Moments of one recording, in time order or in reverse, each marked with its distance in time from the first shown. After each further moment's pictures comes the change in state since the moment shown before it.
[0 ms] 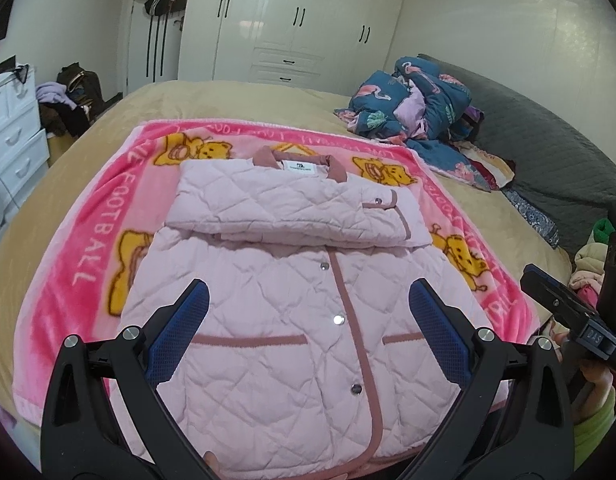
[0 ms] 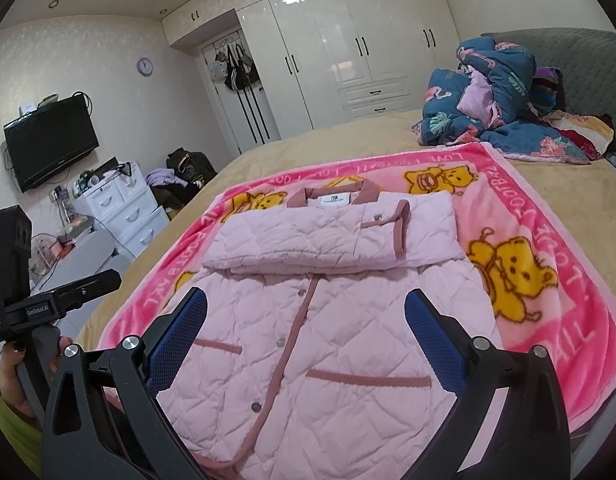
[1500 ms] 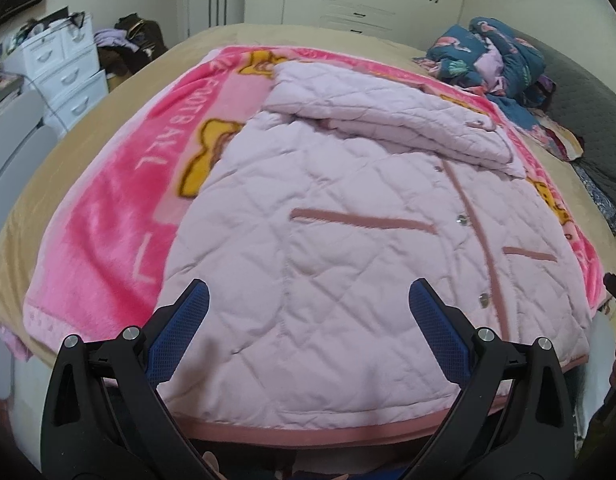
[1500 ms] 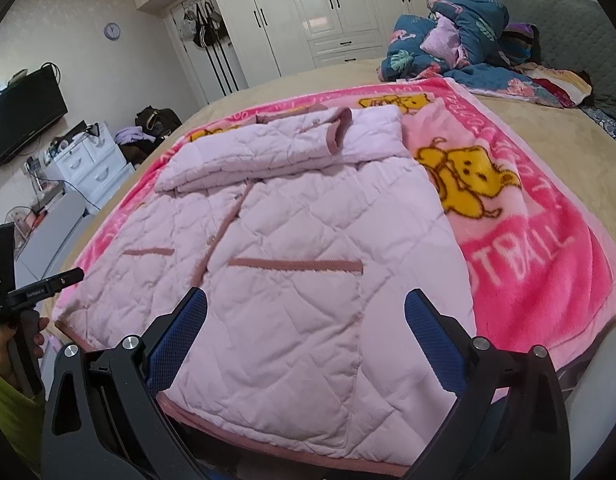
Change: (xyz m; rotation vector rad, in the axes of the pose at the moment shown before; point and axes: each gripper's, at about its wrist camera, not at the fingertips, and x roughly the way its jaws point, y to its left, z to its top) left arm 0.026 0.082 -0.102 -0.099 0.166 0.234; right arm 0.000 -0.068 -0.093 0.030 0.177 -0.098
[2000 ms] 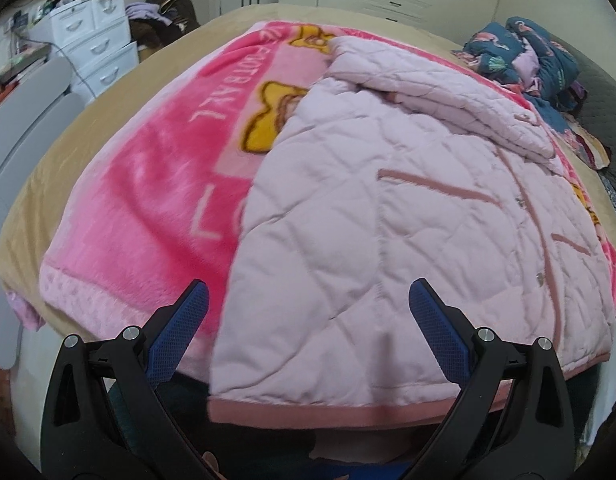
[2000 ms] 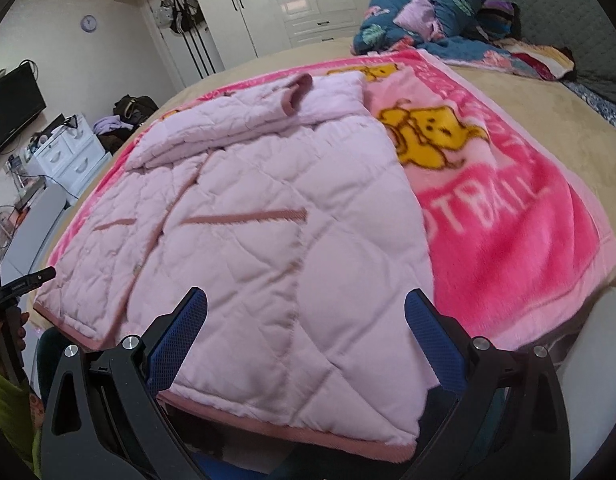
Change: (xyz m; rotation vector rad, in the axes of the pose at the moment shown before) left arm 0.009 0.053 -0.024 -0.071 0.060 0.076; right arm 0.004 -0.040 -0.032 0.043 0.073 -0.061
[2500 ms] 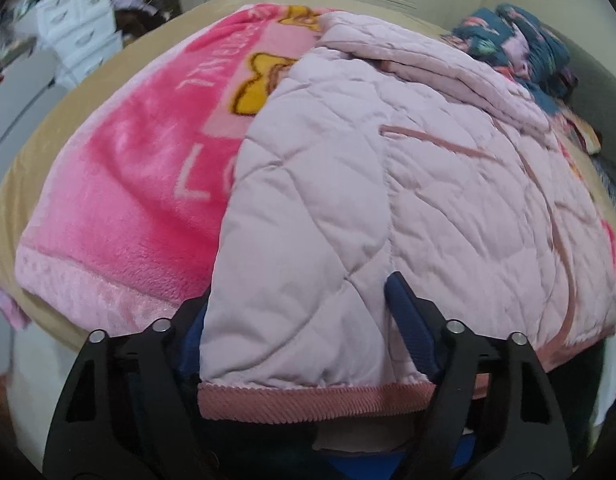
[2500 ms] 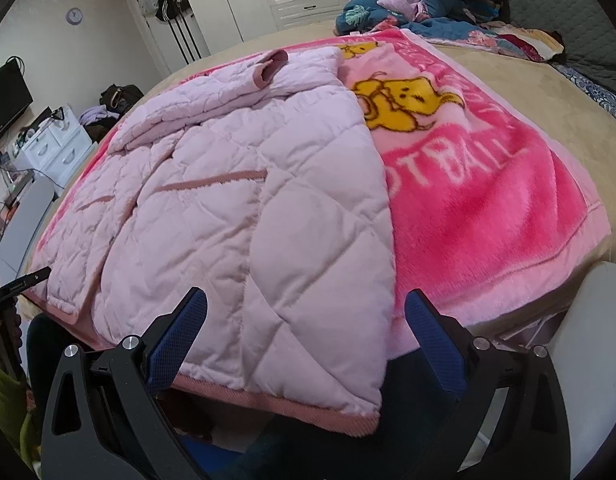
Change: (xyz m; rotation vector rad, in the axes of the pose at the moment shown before) left arm 0.018 0.000 -0.024 0.054 0.031 -0.044; right arm -0.001 -0.024 -0.020 0.012 0.061 -0.036
